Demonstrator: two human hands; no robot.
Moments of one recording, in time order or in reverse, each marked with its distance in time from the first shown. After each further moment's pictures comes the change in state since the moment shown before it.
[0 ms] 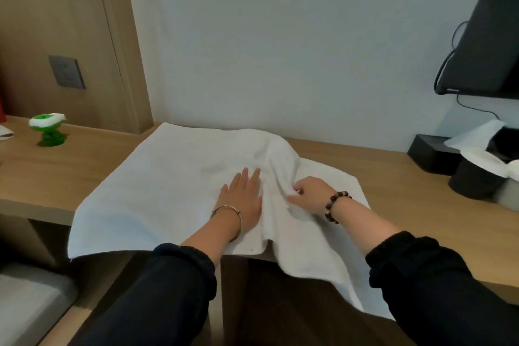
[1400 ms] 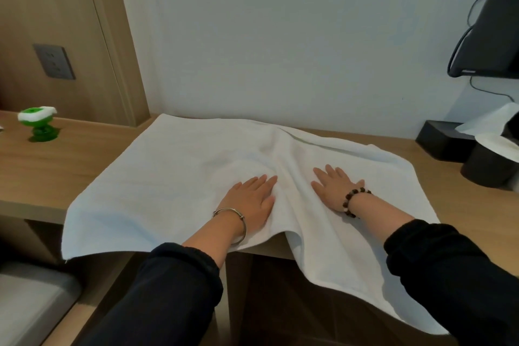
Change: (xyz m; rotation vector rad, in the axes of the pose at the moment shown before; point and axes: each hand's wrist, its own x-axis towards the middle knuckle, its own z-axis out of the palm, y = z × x) left_hand -0.003 -0.007 0.010 0.040 -0.075 0.210; right_hand 0.031 0.071 0.029 -0.253 -0.087 0.225
